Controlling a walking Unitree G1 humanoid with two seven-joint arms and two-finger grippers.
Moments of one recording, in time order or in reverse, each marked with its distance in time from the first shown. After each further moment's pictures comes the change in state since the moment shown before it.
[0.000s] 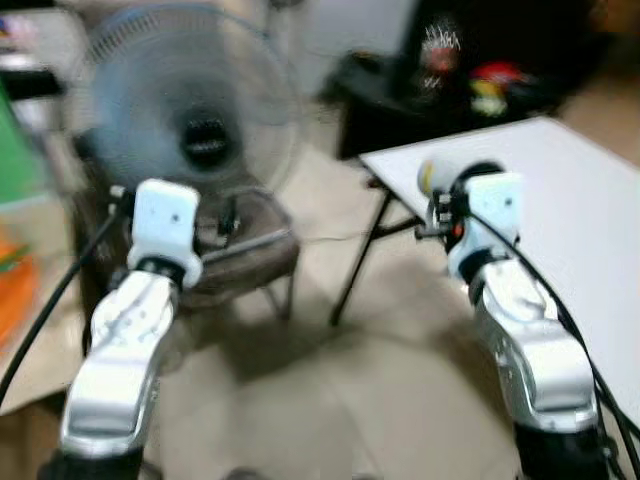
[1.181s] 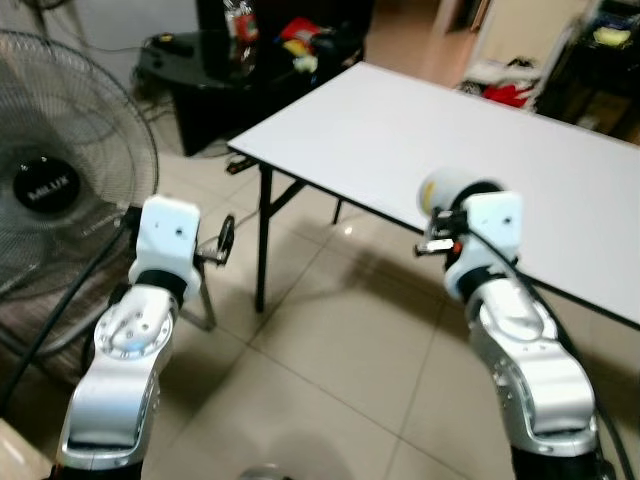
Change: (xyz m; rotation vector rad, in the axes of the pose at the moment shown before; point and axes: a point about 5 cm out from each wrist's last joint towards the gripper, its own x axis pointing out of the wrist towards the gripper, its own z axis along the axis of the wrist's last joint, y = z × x) left arm -0.010 0.000 -0.019 0.009 0.108 0.014; right arm -0.015 0.007 -0.014 0.036 0.067 -0.015
